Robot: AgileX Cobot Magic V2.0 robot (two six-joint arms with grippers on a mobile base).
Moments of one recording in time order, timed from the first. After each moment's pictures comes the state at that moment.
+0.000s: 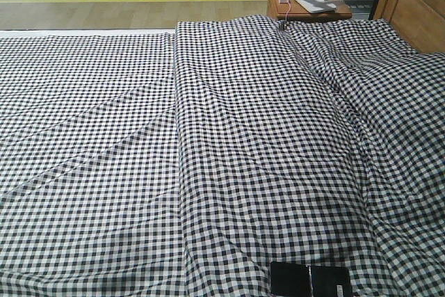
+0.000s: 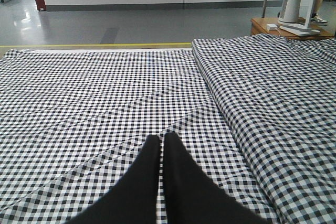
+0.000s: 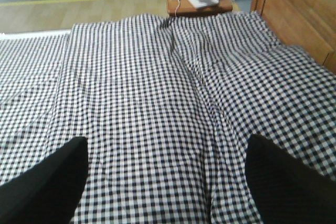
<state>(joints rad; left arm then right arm) 0.08 -0.02 0.03 -0.14 0.24 0.14 -0.06 1.02 -1.22 0.02 0.74 0.04</state>
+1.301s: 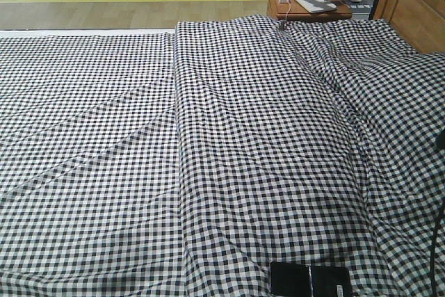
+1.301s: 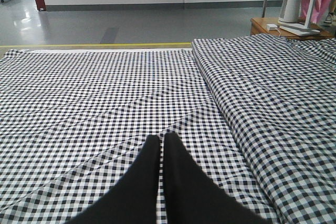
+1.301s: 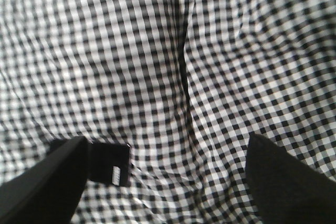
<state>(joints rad) 0.08 -0.02 0.03 -0.14 0.24 0.14 -0.48 1.87 -1.40 0.34 0.97 -0.48</state>
